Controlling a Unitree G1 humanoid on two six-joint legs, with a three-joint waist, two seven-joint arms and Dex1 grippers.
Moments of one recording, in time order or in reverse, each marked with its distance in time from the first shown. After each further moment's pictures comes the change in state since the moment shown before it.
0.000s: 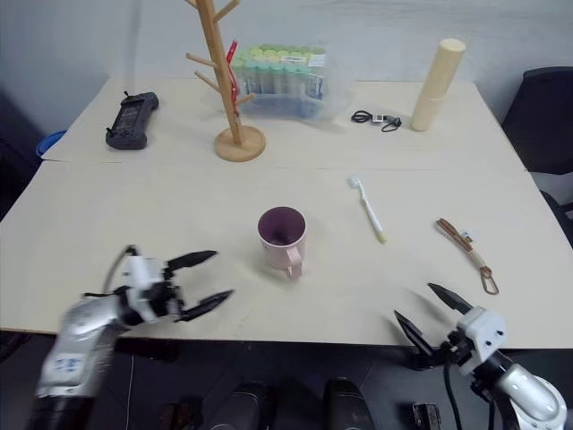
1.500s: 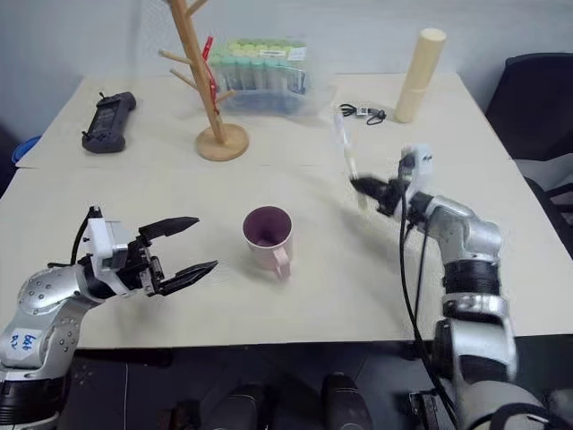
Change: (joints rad) left arm -0.097 0.069 0.037 -0.114 -0.100 0.178 0.046; right arm -1.172 0.234 0.102 0.346 0.171 0.762 0.085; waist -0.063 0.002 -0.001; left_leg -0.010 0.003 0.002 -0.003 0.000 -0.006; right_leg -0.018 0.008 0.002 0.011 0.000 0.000
